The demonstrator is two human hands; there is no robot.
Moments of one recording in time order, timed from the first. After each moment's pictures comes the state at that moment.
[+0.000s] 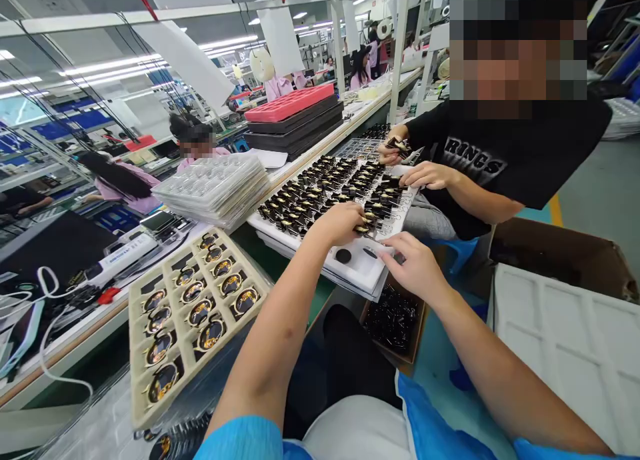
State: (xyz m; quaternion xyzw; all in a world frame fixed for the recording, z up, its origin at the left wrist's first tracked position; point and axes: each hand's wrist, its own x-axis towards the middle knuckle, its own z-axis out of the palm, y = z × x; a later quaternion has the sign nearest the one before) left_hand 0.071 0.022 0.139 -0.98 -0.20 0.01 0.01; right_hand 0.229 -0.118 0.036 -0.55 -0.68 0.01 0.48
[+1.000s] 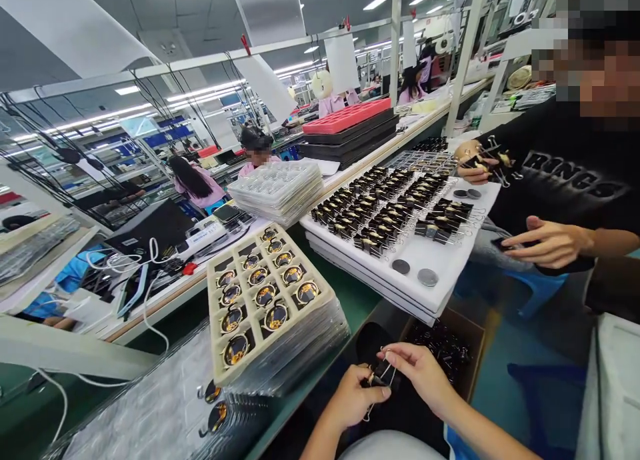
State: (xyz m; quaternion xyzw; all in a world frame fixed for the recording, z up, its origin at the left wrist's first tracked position) left_hand -0.092 -0.206 -0.108 -0.54 -0.49 -0.26 -0.63; right_hand 0.099 -0.195 -0.104 -0.48 -0.45 0.60 0.45
